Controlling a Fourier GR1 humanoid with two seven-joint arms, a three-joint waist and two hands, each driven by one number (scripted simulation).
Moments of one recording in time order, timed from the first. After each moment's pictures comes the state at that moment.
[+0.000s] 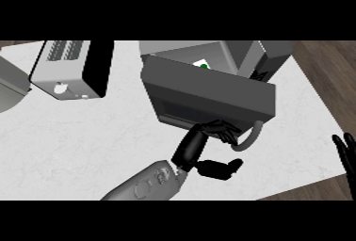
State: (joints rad) left arm -0.62 0.00 -0.90 -1.03 0.34 0.52 -0.34; right arm 0.27 -0.29 -0.18 -1.72 -0.35 0.50 -0.55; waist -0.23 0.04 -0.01
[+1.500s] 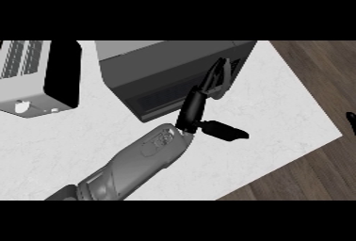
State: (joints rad) left arm -0.91 0.00 -0.84 -0.84 0.64 0.64 -0.52; right arm 0.12 -0.41 -0.20 -1.77 -0.58 0.60 -0.42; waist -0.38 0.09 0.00
